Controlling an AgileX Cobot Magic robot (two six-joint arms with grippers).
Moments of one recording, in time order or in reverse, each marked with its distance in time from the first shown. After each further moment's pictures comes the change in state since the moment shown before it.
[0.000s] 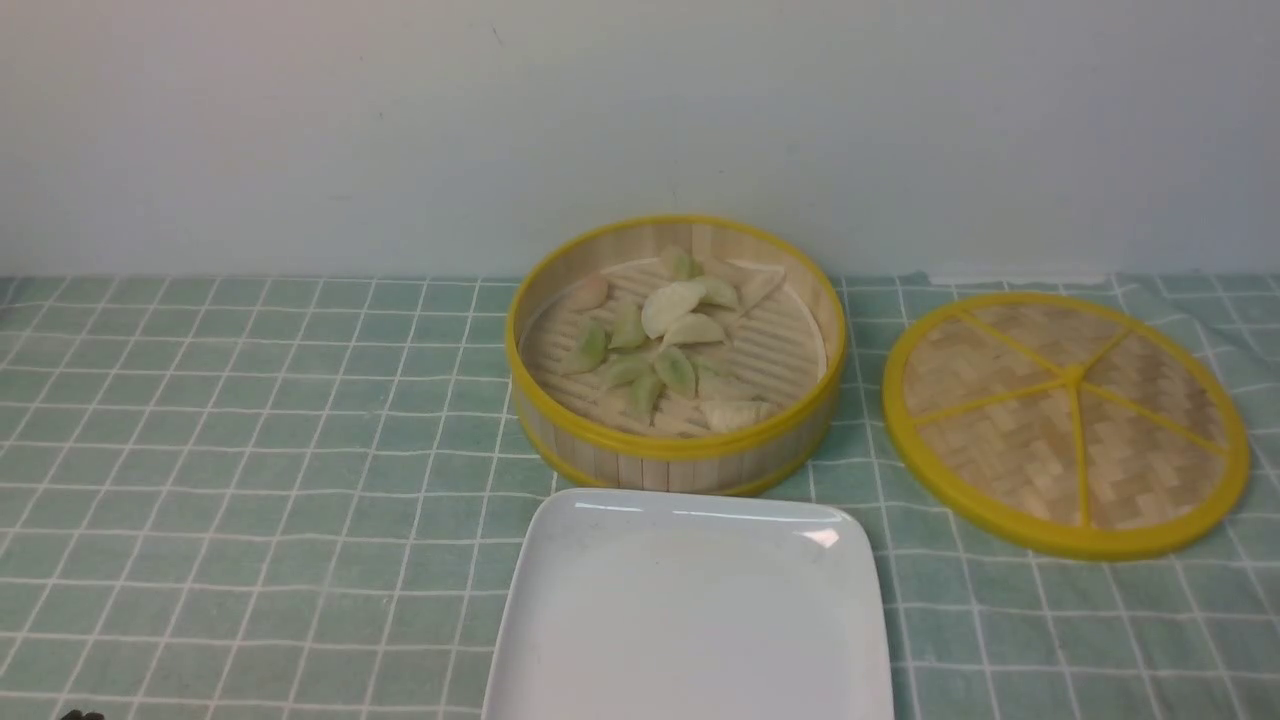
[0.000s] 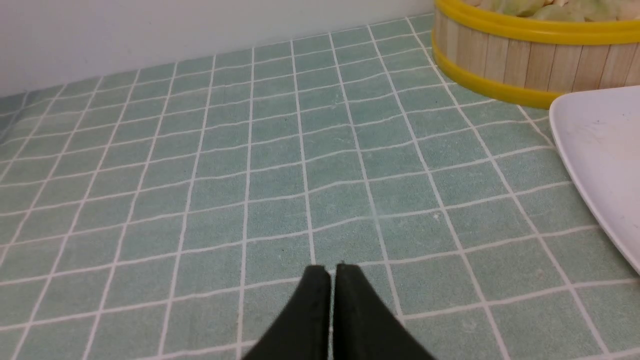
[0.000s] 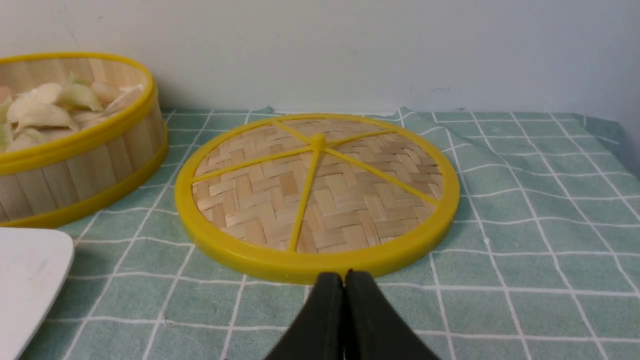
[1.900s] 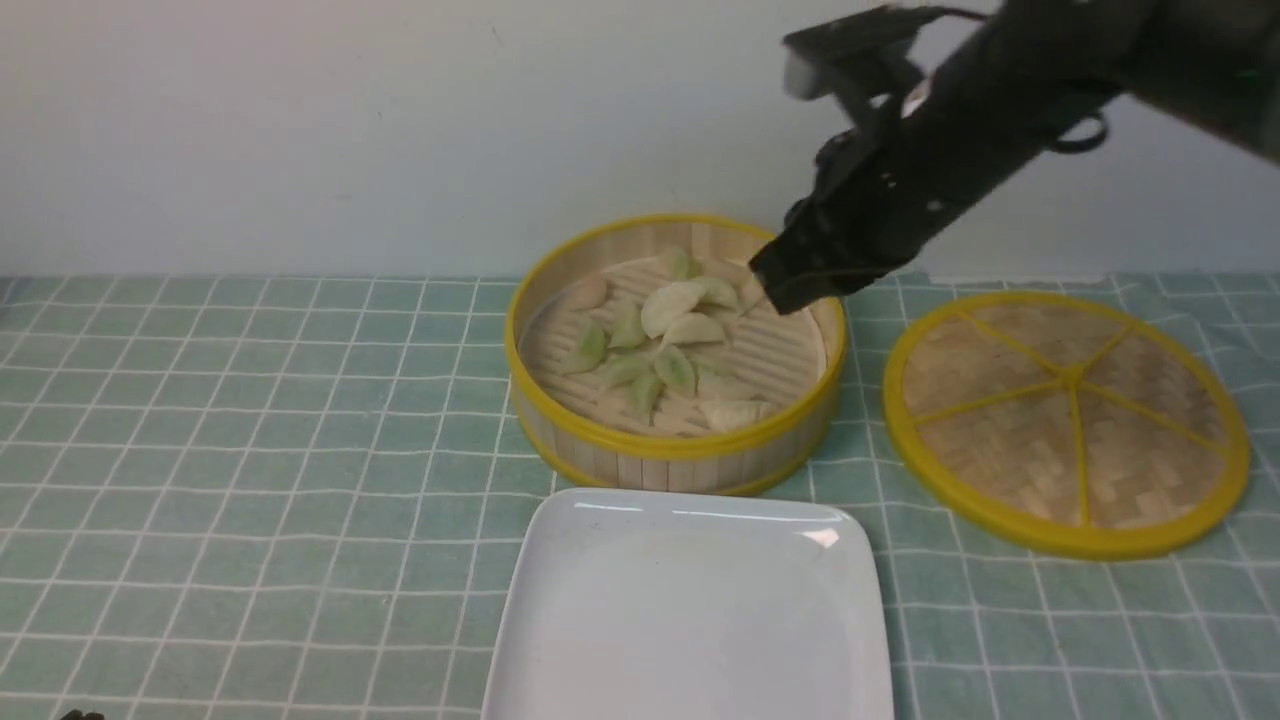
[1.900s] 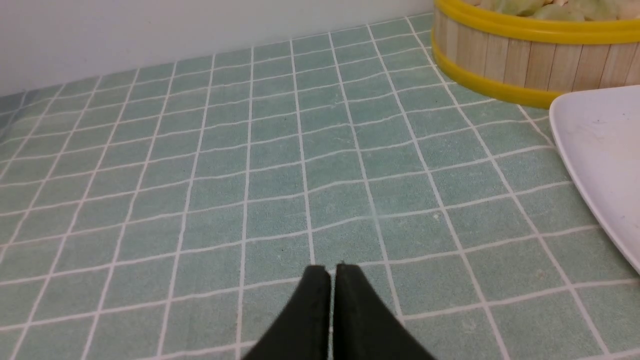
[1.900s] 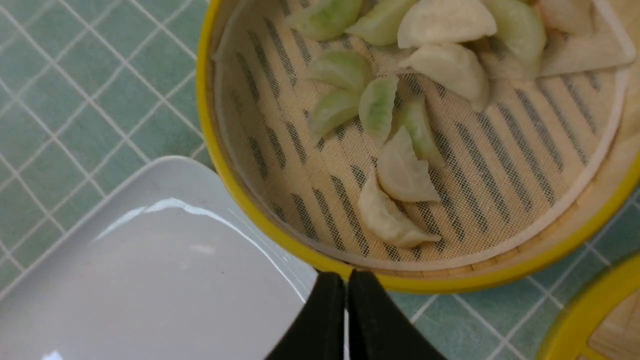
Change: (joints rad) right arm 0.471 1.973 -1.825 0.255 0.783 -0.337; left arm 0.000 0.000 0.000 0.000 0.000 0.000
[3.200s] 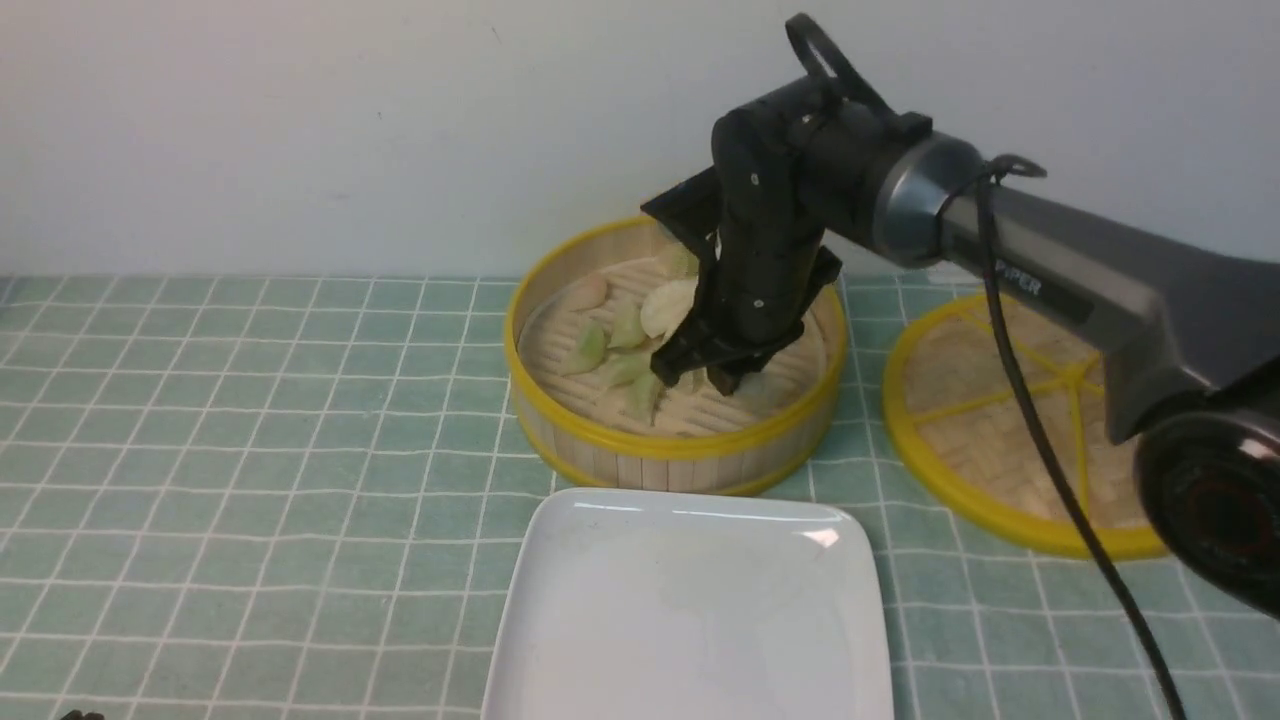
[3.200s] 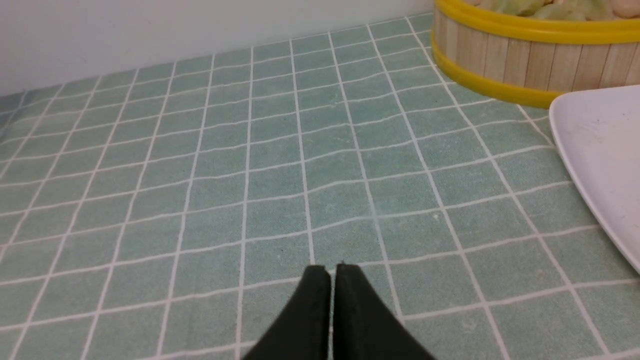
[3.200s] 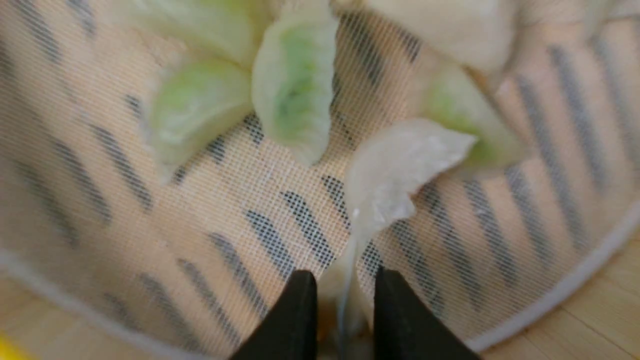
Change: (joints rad) right arm 0.116 0.311 -0.302 -0.306 0.086 0.273; left arm 0.000 0.000 0.000 0.000 0.000 0.000
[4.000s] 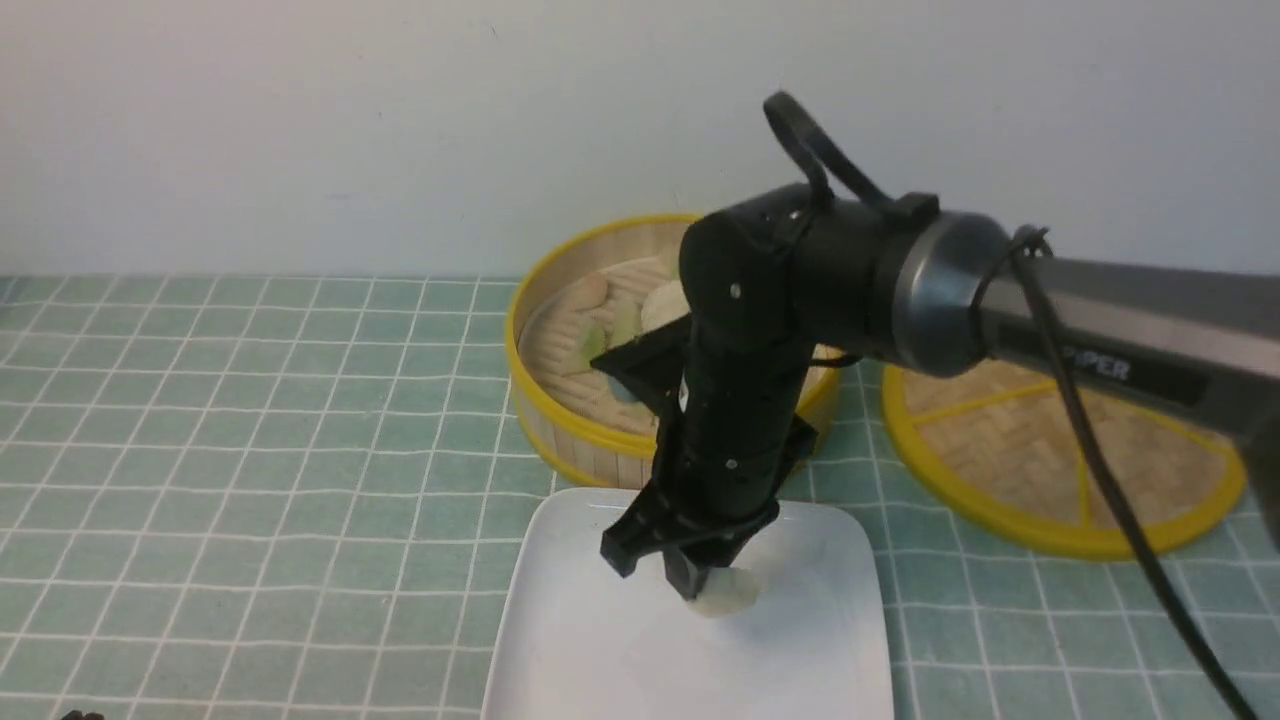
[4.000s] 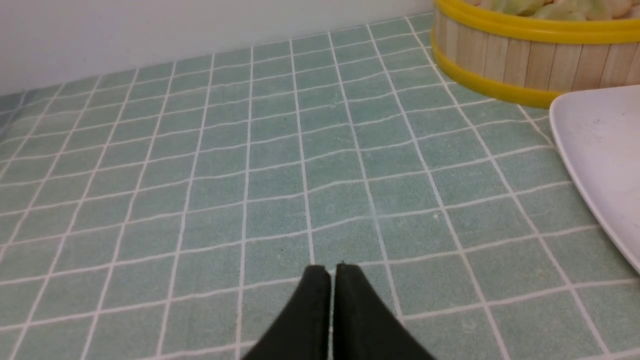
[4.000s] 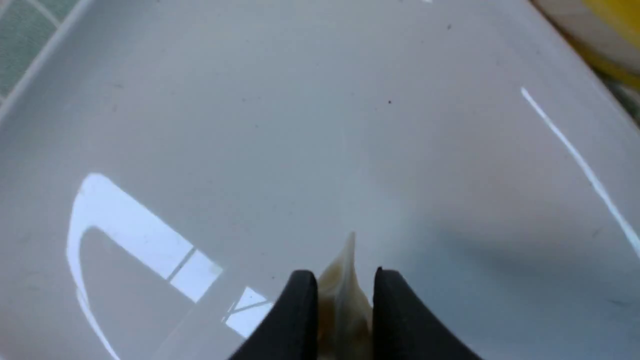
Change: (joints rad) right arm 0.147 -0.180 0.454 0.203 -0.014 0.025; left arm 0.000 0.000 0.000 0.000 0.000 0.000
